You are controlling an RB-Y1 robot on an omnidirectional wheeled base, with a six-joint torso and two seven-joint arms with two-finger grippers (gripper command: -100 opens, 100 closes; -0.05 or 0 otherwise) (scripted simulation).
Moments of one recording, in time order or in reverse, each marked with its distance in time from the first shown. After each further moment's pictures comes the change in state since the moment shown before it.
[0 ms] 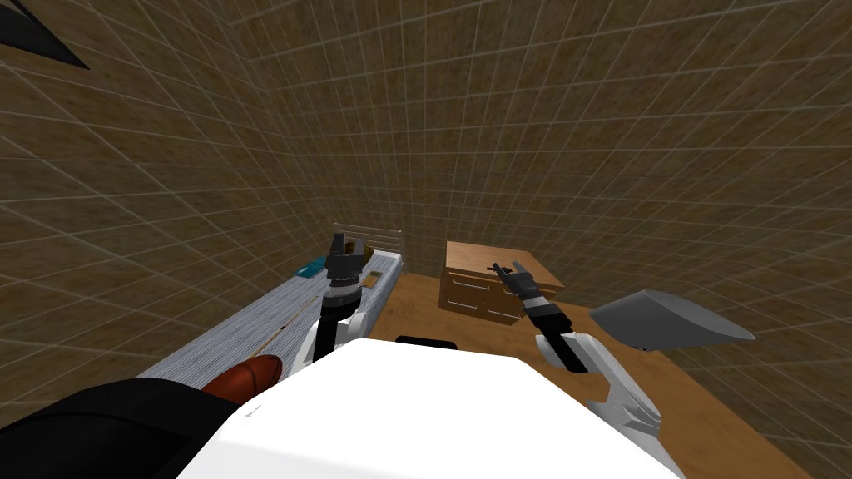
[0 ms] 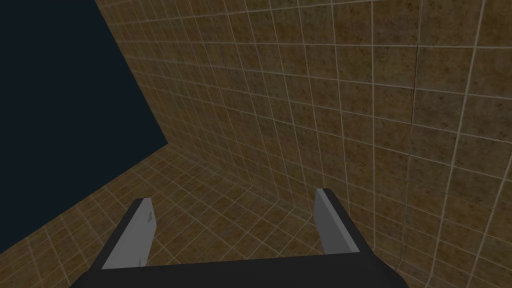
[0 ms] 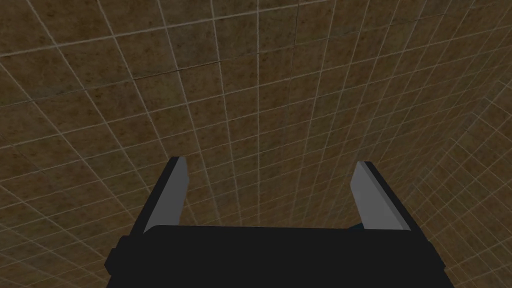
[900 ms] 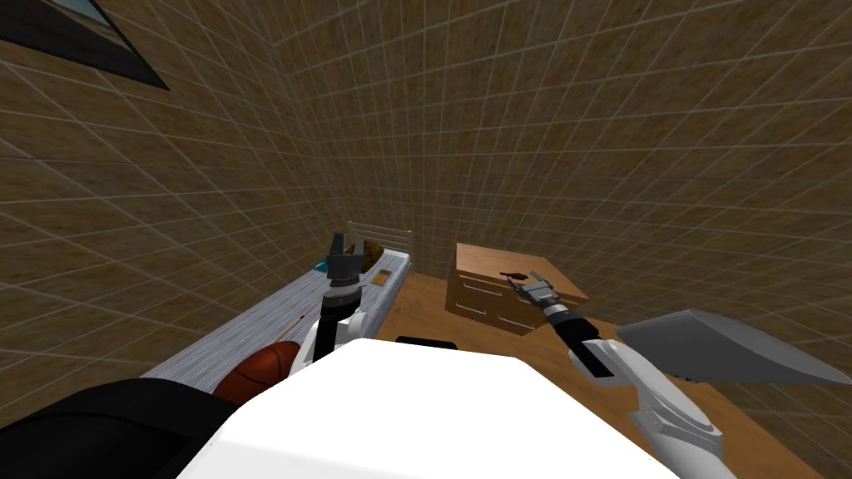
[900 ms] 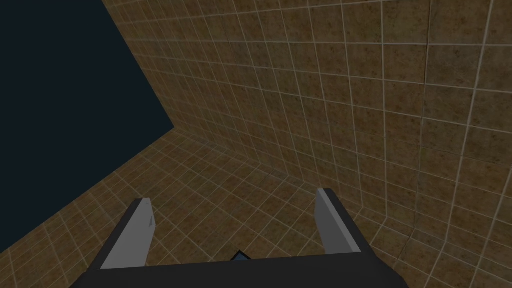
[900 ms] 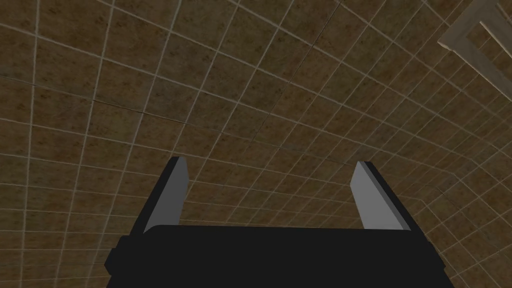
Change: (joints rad) left arm 0.000 0.000 0.000 0.000 0.000 0.000 0.000; right arm 0.009 -0.168 -0.080 0.233 0.185 0.026 0.220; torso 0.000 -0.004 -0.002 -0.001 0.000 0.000
